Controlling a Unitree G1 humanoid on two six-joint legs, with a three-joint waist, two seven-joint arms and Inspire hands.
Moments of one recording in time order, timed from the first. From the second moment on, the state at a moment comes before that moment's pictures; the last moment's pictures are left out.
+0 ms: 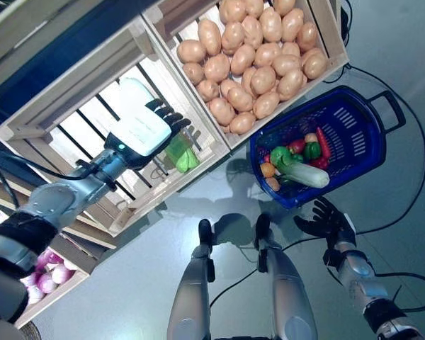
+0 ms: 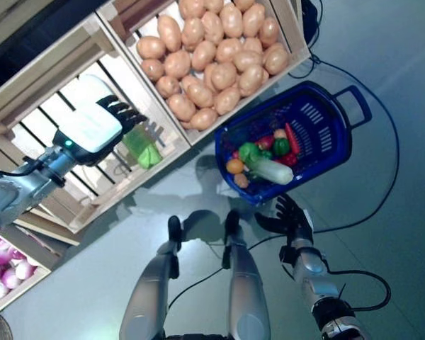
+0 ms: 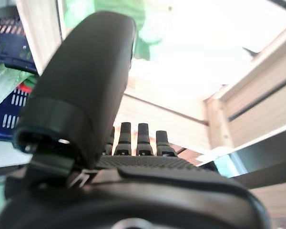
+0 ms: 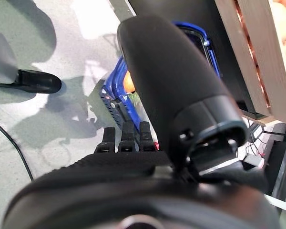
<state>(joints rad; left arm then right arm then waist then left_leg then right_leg) -0.81 1.09 -0.75 0.45 0.87 -0.21 0.52 -0.24 -0.51 0.30 0.66 0.67 -0.24 -0.13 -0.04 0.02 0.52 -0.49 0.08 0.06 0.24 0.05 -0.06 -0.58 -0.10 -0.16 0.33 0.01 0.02</state>
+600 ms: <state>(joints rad) -0.81 1.02 -0.76 0.63 0.91 -0.13 0.72 -0.28 -0.54 0.30 0.57 0.67 -0.22 -0.13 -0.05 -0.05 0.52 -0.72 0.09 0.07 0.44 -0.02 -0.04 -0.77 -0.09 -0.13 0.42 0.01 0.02</state>
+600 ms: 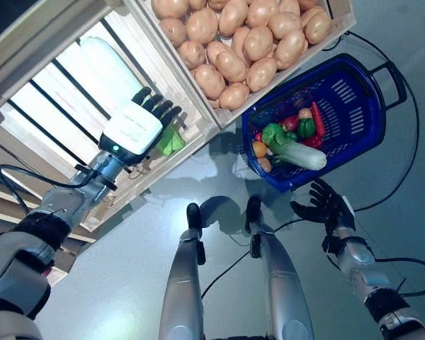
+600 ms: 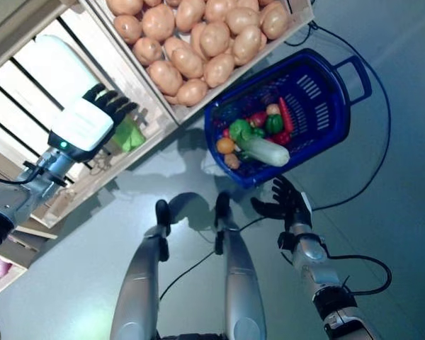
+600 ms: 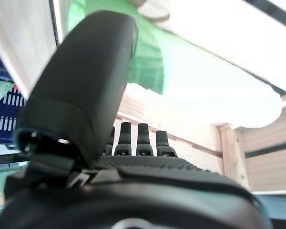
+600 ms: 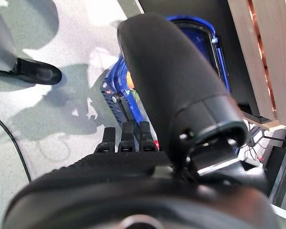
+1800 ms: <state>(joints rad) -1.04 0.96 -0.82 0.88 0.94 -0.08 0.78 -0.40 -0.55 0.30 0.53 0.64 -0.20 -0.13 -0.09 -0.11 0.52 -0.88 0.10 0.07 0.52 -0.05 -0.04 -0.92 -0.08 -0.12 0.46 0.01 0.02</state>
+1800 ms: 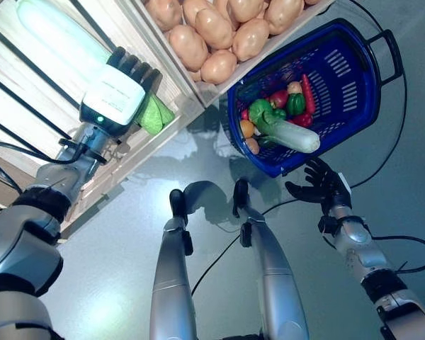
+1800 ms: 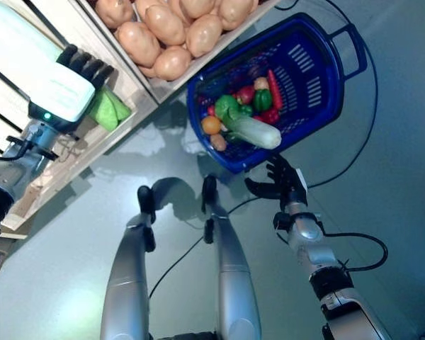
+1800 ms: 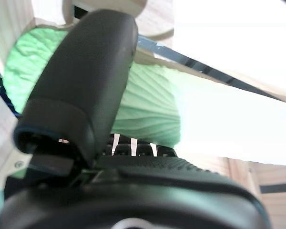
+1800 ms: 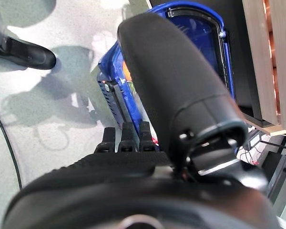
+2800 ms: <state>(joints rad) -0.85 0.95 -0.67 0.74 0.85 -0.14 0.94 -0.36 -0.53 0.32 0.52 0.63 -0.20 -0.14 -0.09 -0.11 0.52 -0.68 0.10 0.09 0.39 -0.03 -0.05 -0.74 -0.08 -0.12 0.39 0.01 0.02</state>
